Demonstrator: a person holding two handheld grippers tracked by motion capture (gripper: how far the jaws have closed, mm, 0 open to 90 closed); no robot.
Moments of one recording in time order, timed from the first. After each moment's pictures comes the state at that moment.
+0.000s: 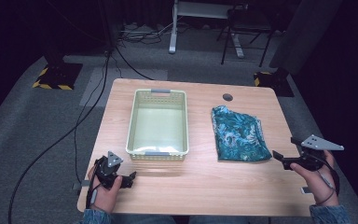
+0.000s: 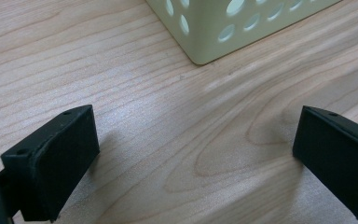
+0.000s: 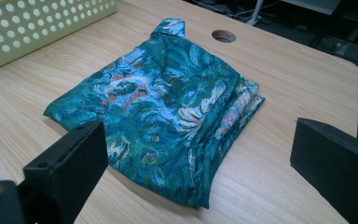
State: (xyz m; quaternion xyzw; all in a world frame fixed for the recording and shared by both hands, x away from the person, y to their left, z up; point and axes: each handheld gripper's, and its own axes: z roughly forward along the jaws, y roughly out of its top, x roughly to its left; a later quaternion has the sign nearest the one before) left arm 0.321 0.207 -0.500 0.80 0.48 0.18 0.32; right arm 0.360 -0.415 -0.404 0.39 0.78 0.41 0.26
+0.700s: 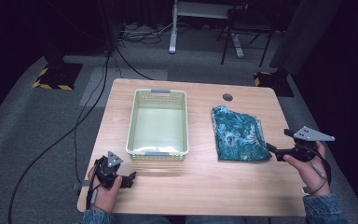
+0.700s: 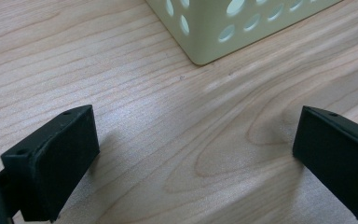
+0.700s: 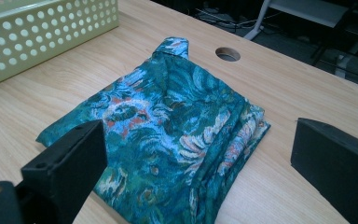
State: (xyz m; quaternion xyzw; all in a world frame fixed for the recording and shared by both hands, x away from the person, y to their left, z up) left arm 0.321 0.207 -0.500 0.80 0.48 0.18 0.32; right arm 0.384 -0.397 -0.398 0.38 0.78 0.41 0.27
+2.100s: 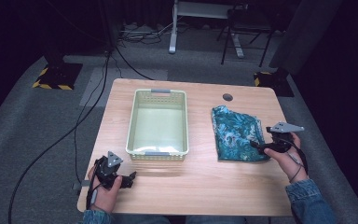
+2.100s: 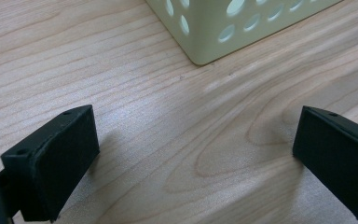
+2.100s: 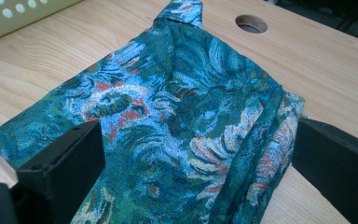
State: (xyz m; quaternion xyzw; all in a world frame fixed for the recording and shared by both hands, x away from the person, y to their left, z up) left arm 0.321 0.207 -0.500 0.80 0.48 0.18 0.32; right arm 0.432 -0.367 -0.439 0.38 0.81 0.38 0.24
